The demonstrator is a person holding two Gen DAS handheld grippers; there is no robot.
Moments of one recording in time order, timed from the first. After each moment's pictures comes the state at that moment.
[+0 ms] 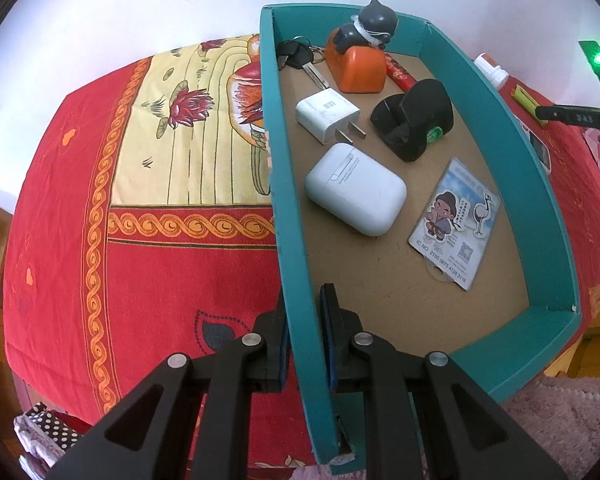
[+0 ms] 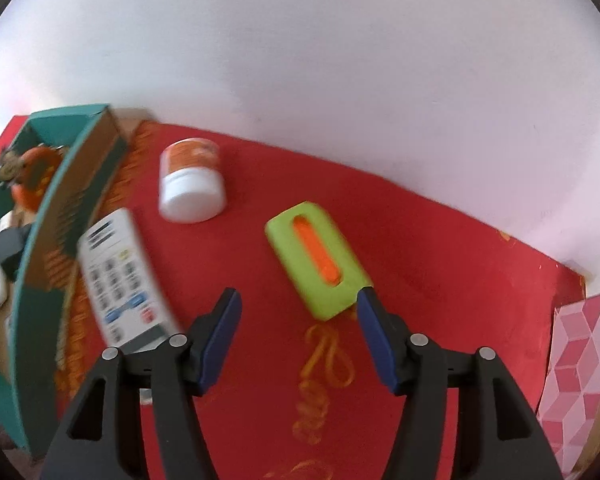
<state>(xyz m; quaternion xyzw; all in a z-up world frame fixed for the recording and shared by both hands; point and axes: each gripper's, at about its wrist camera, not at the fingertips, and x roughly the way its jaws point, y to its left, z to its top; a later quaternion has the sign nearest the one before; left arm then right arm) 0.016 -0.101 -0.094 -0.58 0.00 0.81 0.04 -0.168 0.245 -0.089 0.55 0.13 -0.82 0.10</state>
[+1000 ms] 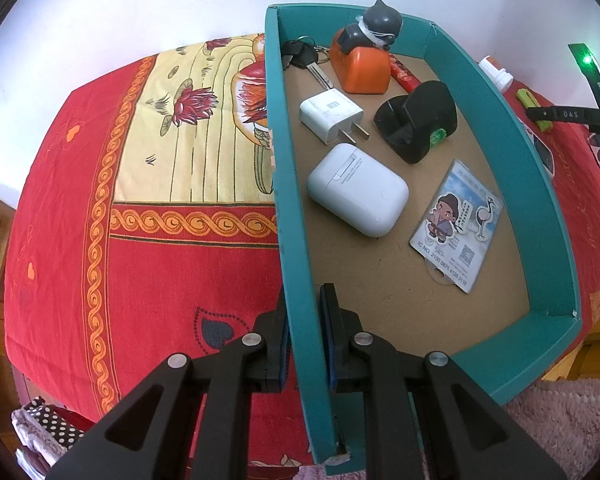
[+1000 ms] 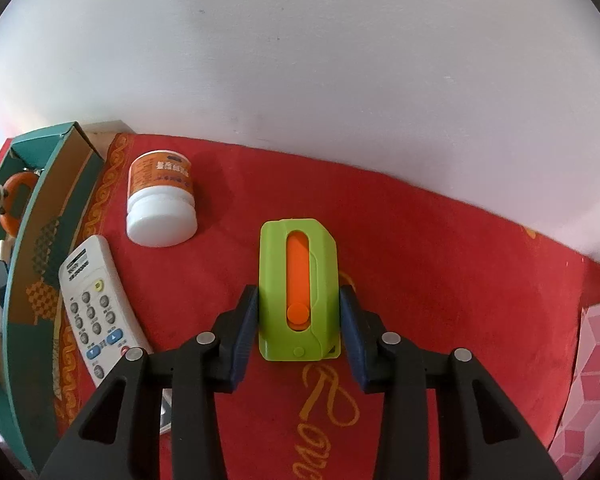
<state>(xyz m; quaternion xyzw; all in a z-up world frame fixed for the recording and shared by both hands) 0.015 -0.106 -0.094 -0.58 0.00 0.81 0.04 -0.187 0.254 -0.089 0.56 0.09 -0.82 0.10</state>
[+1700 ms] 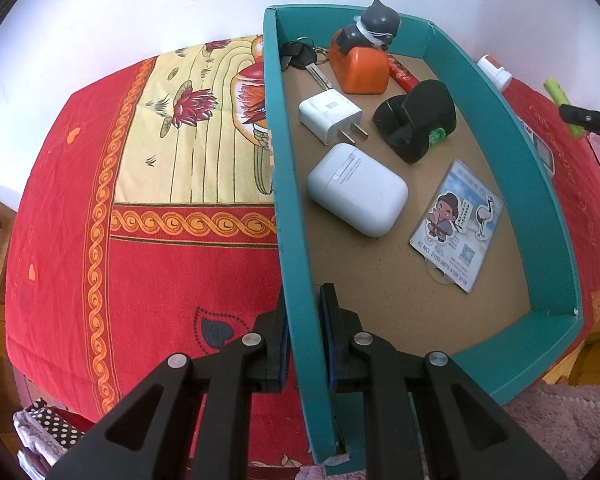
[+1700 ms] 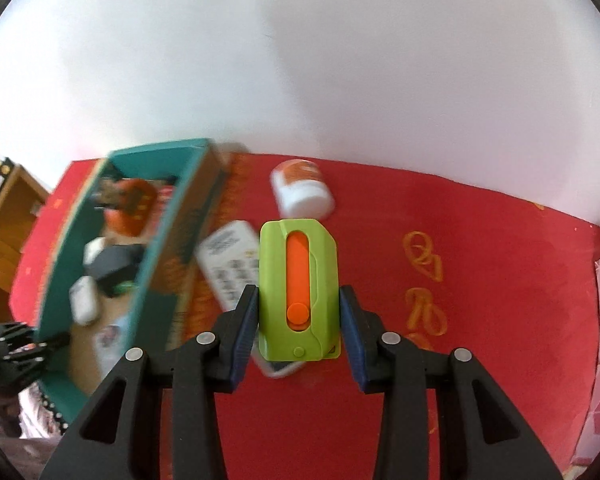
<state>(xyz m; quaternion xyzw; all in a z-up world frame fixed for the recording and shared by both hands) 0.012 -0.106 -0.095 -0.58 0.00 0.81 0.03 -0.065 0.257 -0.007 0.51 0.02 -0.85 0.16</state>
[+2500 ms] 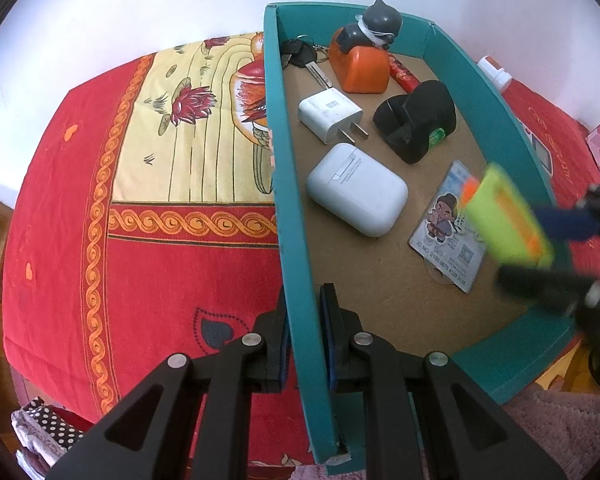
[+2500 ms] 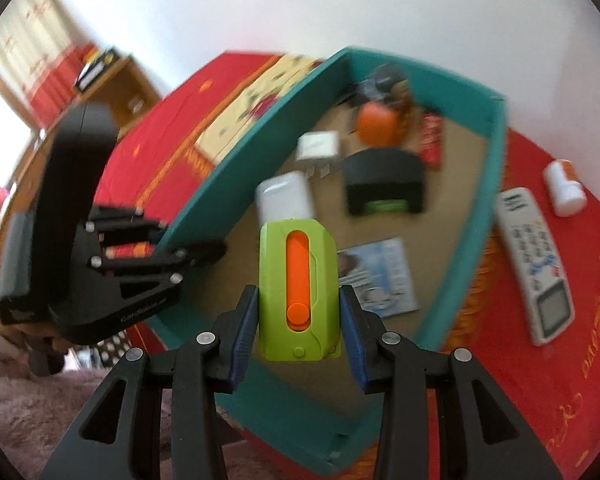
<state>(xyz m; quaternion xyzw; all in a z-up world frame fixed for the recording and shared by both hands) 0.007 -0.106 -0.096 -0.59 -0.01 0.81 0.04 0.002 0.039 -0.067 0.54 0.12 -0.75 0.36</state>
